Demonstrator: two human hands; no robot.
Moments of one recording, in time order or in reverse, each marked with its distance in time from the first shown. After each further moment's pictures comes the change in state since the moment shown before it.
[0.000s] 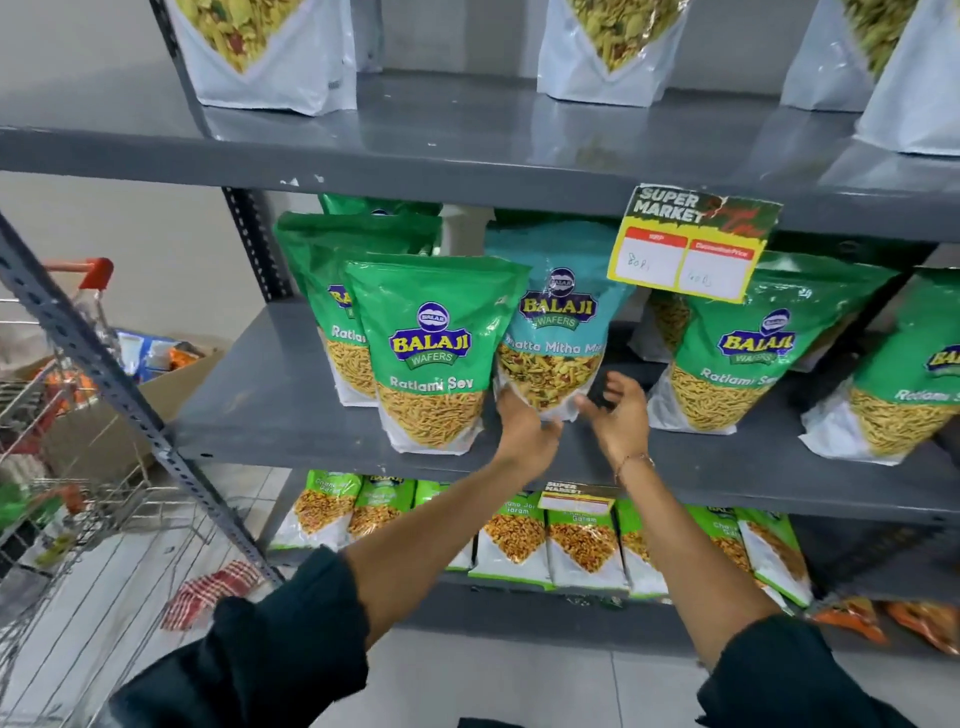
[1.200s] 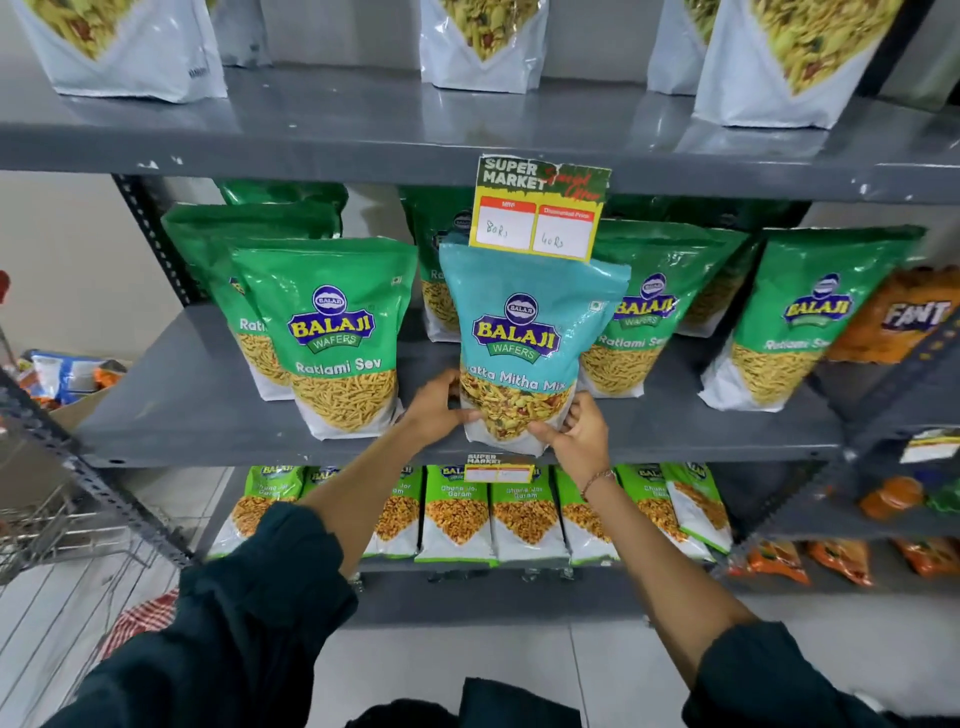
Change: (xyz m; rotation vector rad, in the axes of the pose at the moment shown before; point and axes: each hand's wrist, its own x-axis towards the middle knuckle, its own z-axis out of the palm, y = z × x) left_hand 0.016 -0.011 -0.002 0.213 -0.185 0.073; right_hand -0.056 0.030 -0.074 0.212 -0.114 0.000
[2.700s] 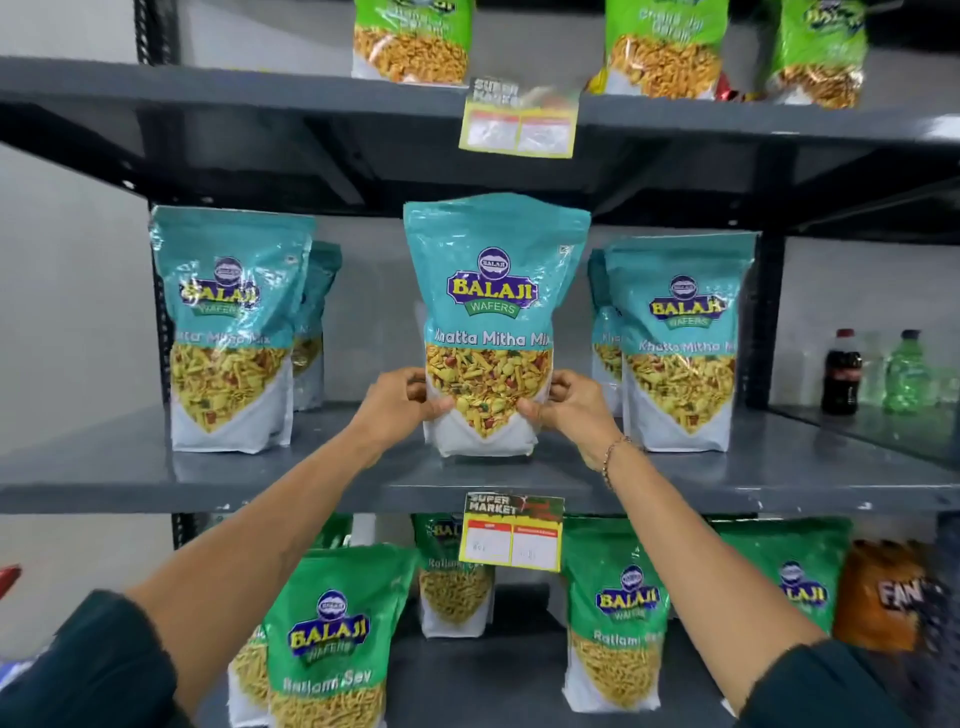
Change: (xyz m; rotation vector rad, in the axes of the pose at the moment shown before) left_hand -0.013 0.266 -0.207 -0.170 0.361 0.487; right_hand 0.106 -0.350 -0.036 0.105 -0.139 -0.452
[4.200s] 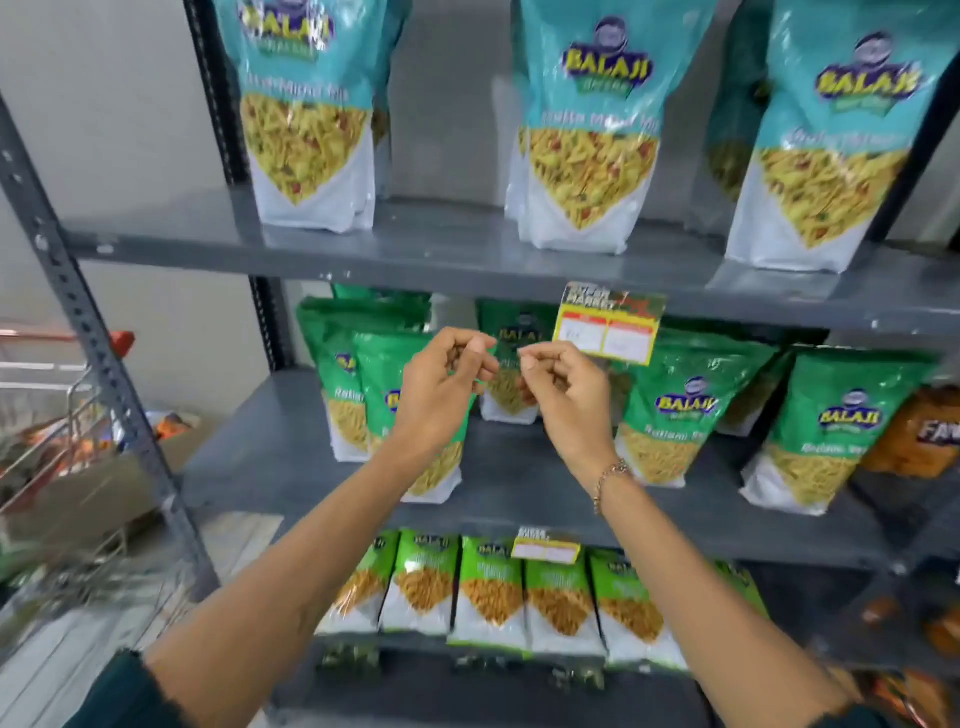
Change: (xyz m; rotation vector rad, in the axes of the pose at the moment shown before) left_hand -0.184 -0.086 0.011 -0.172 0.182 -0.042; right_hand -0.185 0.058 0.125 -0.059 0.079 -0.022
